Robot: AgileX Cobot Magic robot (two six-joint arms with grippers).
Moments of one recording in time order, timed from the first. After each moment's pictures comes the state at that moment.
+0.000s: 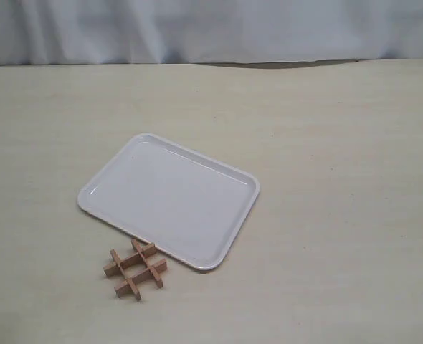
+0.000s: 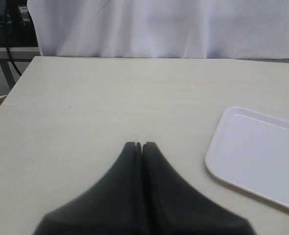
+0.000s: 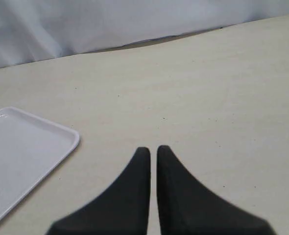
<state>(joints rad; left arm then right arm) -0.13 0.00 0.00 0.28 0.36 -0.31 -0.23 0.00 0.00 0.14 0.39 0.05</state>
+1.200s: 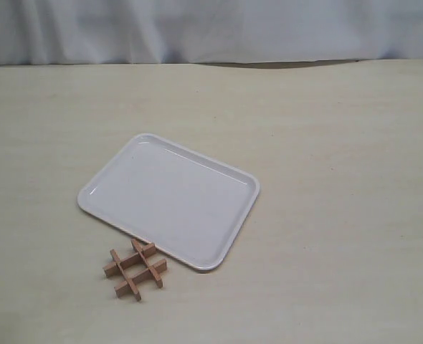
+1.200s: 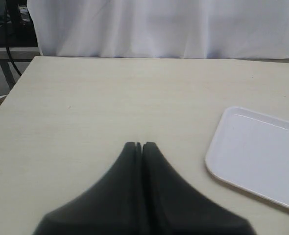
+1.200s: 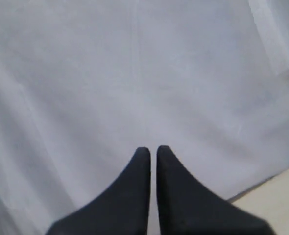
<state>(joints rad) -0.13 0.00 0.00 0.28 0.36 -0.31 -0.23 0.00 0.00 0.31 -0.23 0.29</state>
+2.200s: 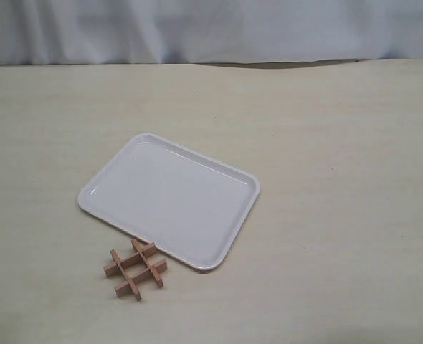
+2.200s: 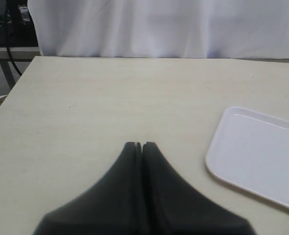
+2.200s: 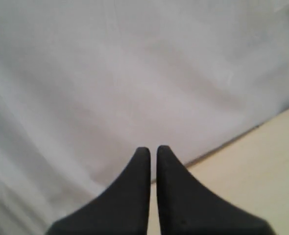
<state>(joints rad) -0.13 0.00 0.00 0.28 0.36 -0.31 -0.23 0.62 -0.32 0.12 -0.21 0.44</state>
